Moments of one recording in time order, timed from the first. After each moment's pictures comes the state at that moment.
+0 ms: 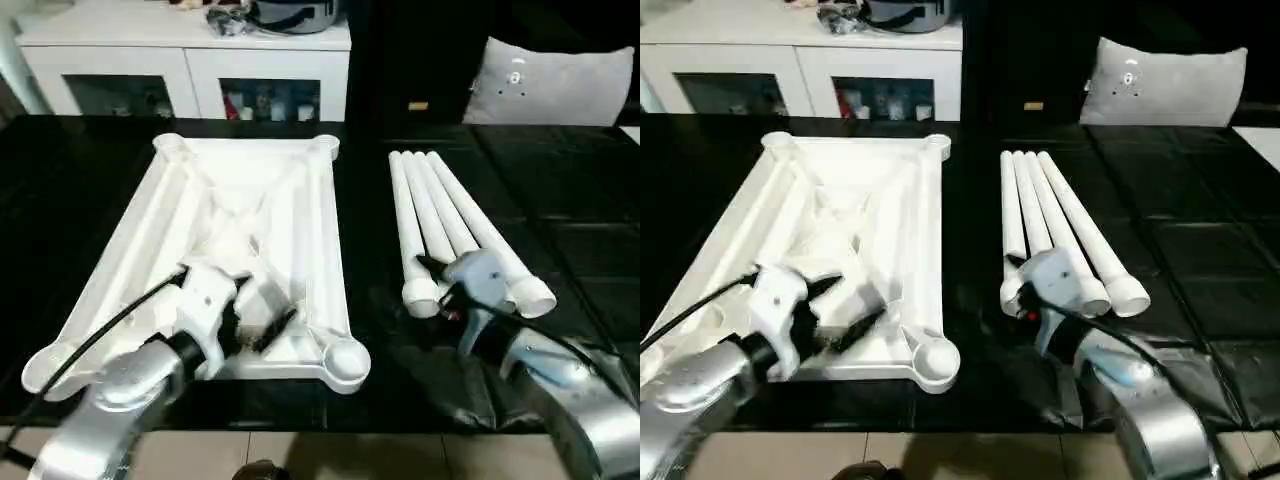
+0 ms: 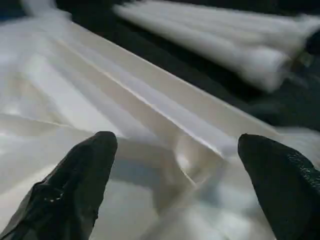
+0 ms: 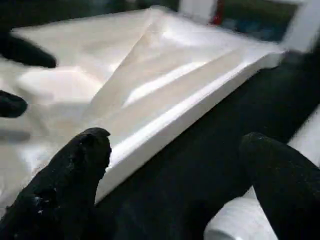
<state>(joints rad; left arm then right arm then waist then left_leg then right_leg) 0.08 0.52 -0.12 -0.39 -0.28 0.48 -0.63 -0.04 -0.47 0.12 -0.33 0.26 0.46 0.63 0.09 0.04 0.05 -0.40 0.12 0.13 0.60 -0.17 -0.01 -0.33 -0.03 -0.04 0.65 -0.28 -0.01</state>
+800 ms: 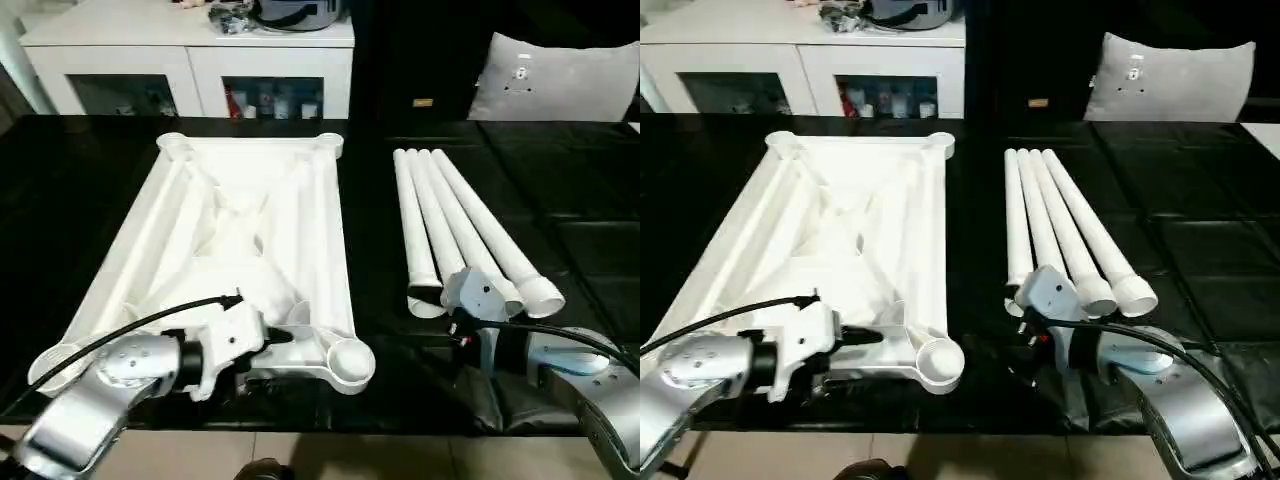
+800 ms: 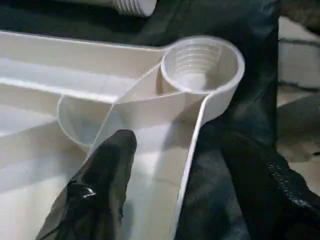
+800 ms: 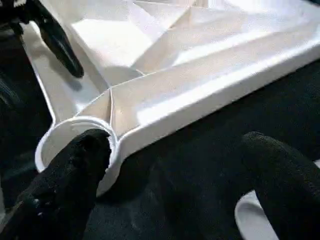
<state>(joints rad) -0.07 0.67 -0.32 -0.20 -0.17 0.27 -0.96 -0.04 -0.60 0.16 -0.35 0.26 0.47 0.77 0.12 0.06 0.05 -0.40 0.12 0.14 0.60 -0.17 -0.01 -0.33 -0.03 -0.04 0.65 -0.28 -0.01</state>
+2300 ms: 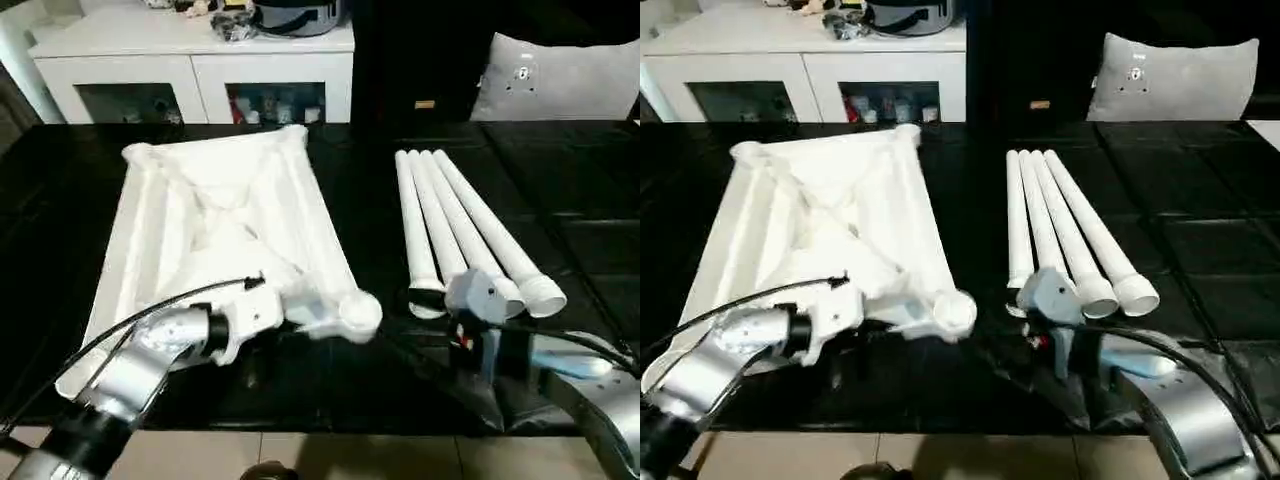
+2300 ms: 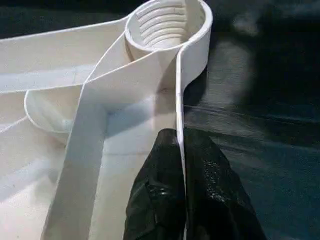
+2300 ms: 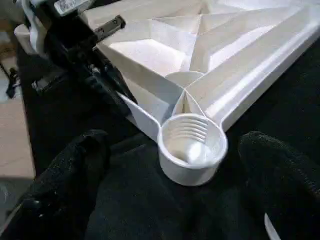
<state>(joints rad) -0.29 0.51 -0.36 0.22 -0.04 0.04 -0.97 -0.04 -0.57 0.14 -0.35 0.35 0.50 0.79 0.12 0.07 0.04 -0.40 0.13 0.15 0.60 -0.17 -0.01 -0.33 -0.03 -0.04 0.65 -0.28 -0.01</state>
